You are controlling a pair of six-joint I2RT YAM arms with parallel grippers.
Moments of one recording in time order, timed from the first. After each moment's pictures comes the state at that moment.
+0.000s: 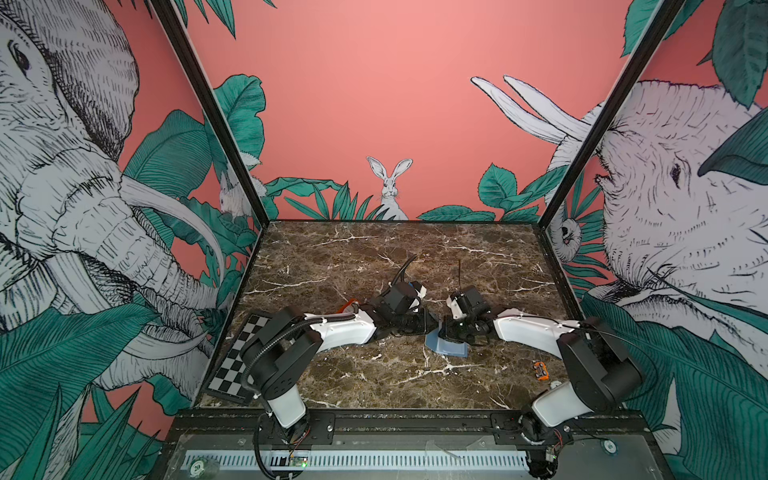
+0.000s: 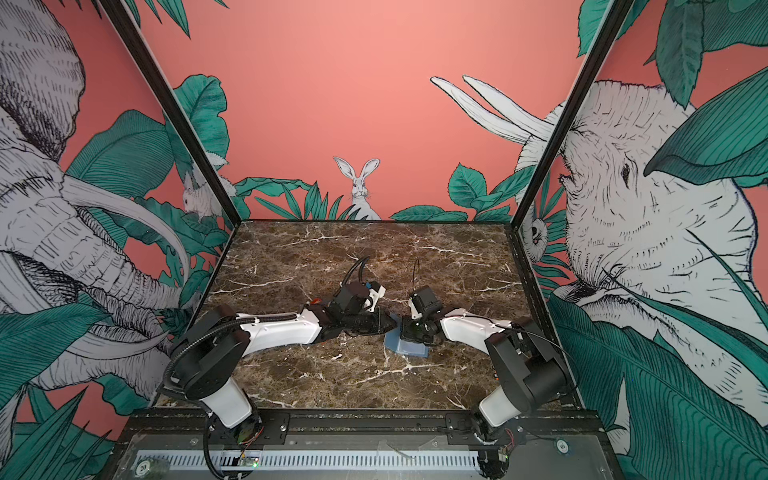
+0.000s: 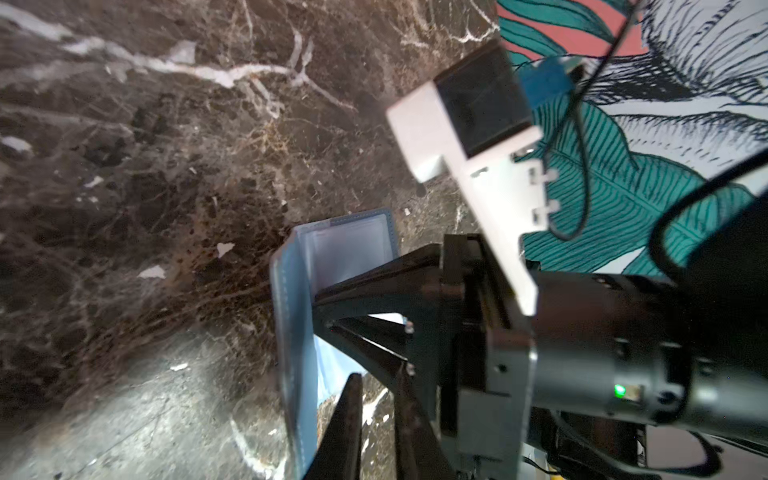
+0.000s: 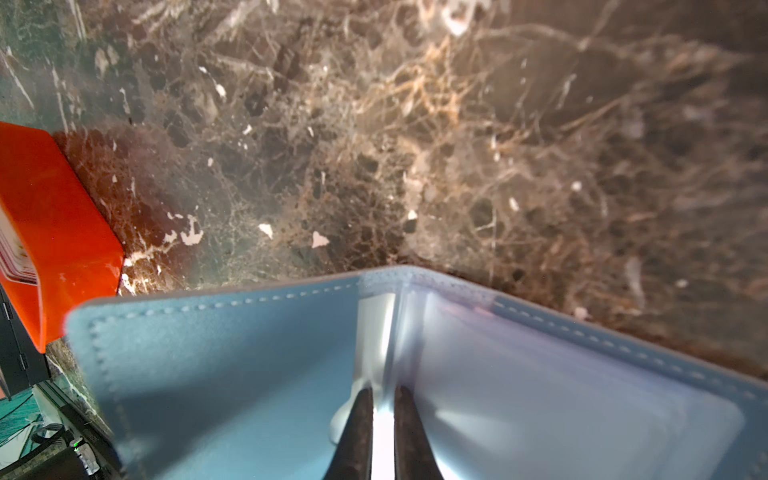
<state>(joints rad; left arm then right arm) -0.90 1.71 0.90 0.10 0.40 -0.85 0.55 1.54 0.71 -0.28 -0.30 0.62</state>
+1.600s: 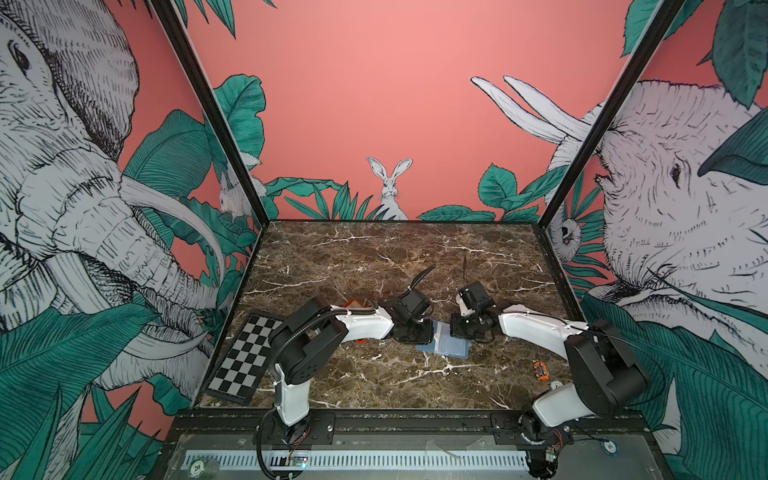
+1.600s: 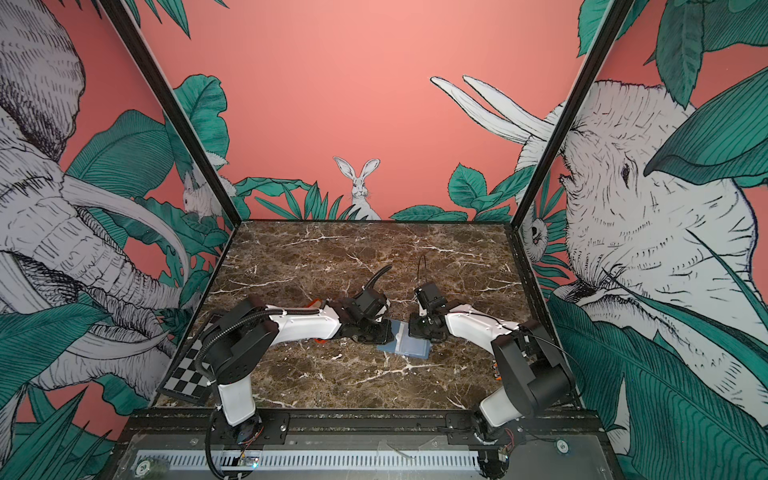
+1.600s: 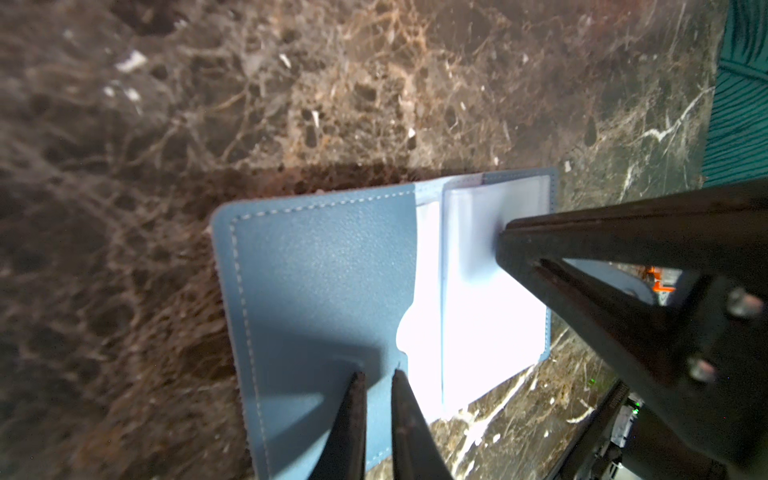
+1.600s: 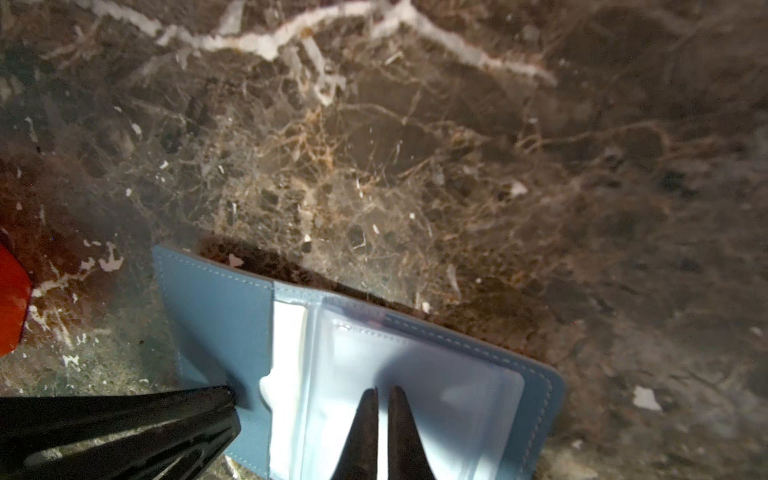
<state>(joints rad) -0.94 1.86 1.05 -0.18 0.27 -0.78 0.50 1.49 0.74 -0.43 -0.16 0.54</state>
